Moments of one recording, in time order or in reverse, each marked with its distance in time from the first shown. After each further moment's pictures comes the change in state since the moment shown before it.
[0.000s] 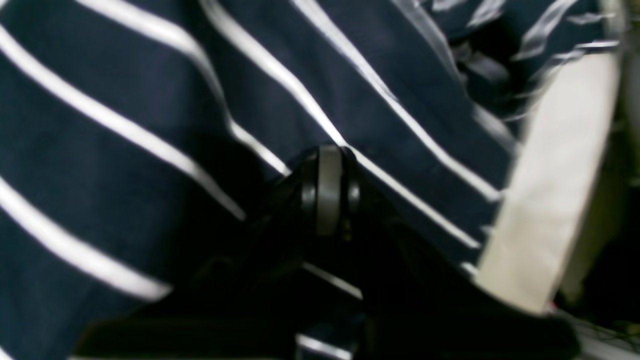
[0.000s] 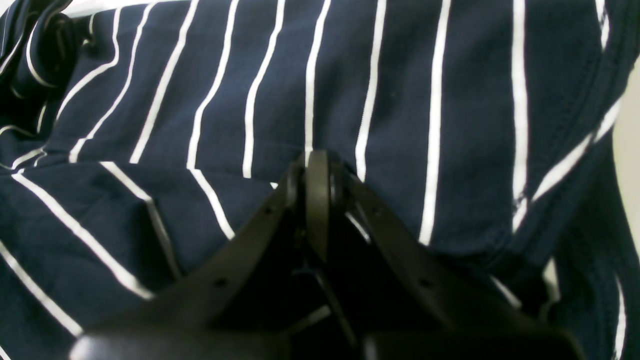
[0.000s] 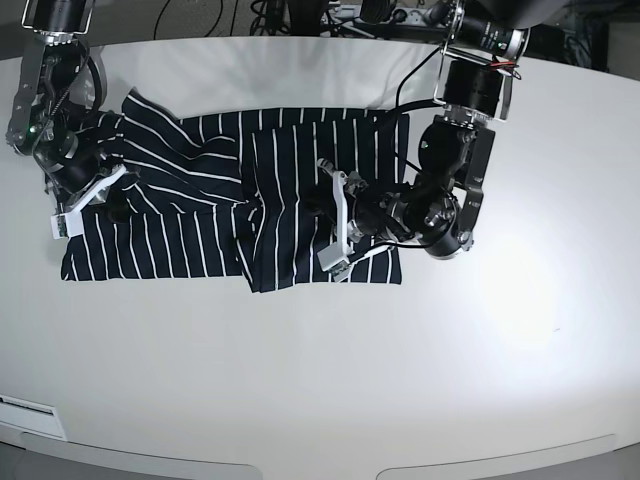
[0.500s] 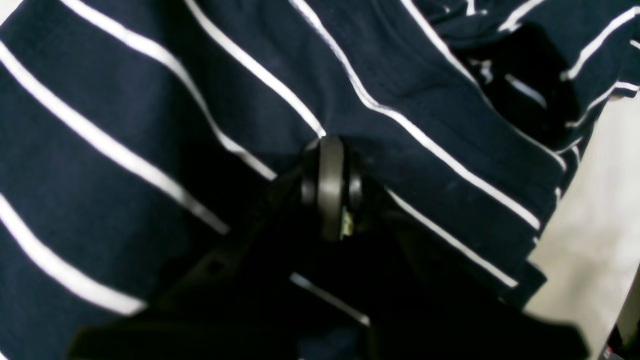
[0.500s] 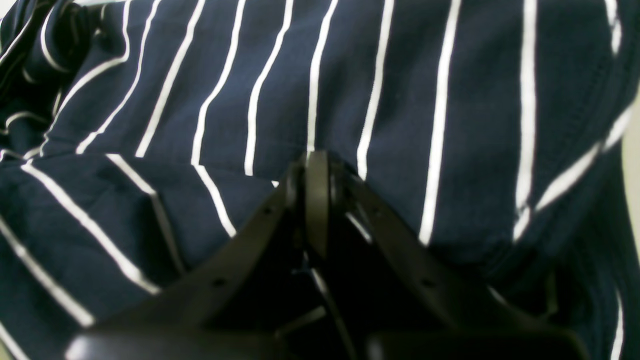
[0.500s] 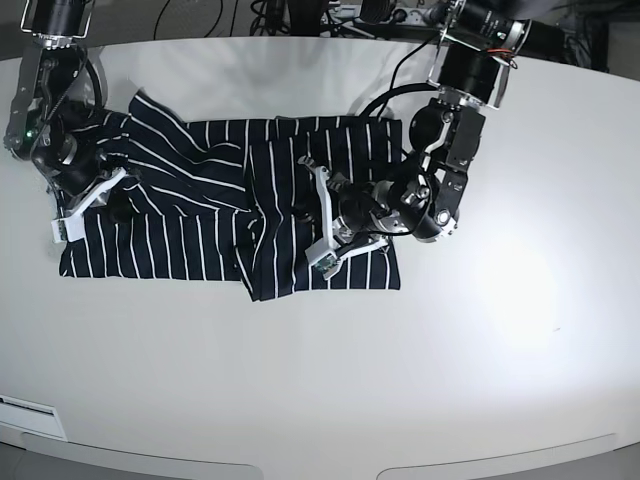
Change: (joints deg) left arm 3.5 -2.7 4.2 1.5 10.9 5.7 -12.7; right arm 1.5 0.7 0.1 1.9 5.8 -0.4 -8.5
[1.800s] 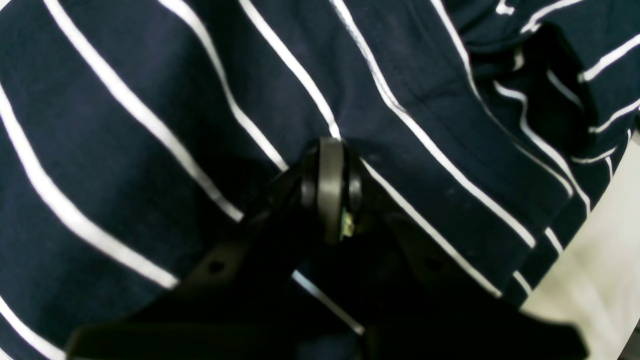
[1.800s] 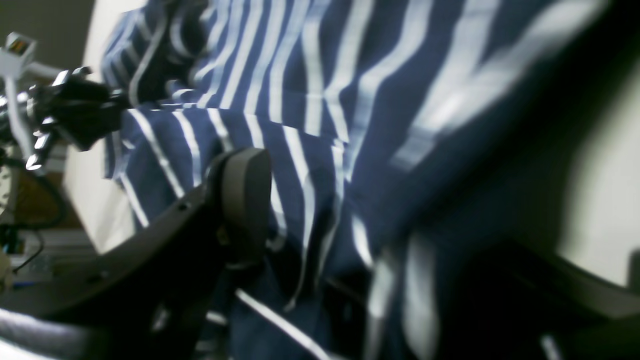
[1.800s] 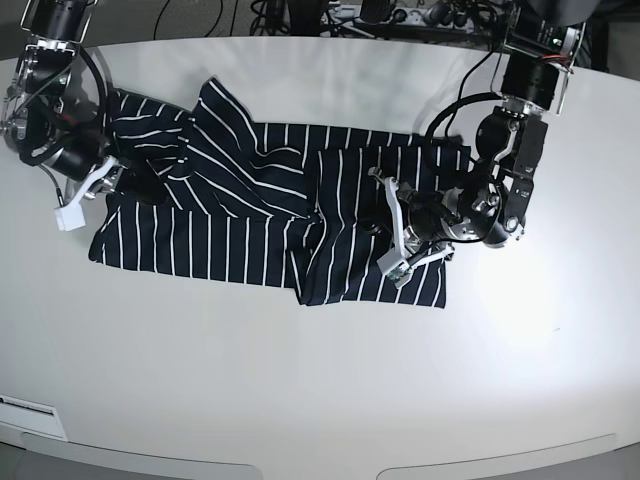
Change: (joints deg) left arm 0.0 -12.2 -0.7 0.5 -7.8 -1.8 -1.3; right arm 1.1 -1.6 4.2 -6.1 29.1 4.9 -18.2
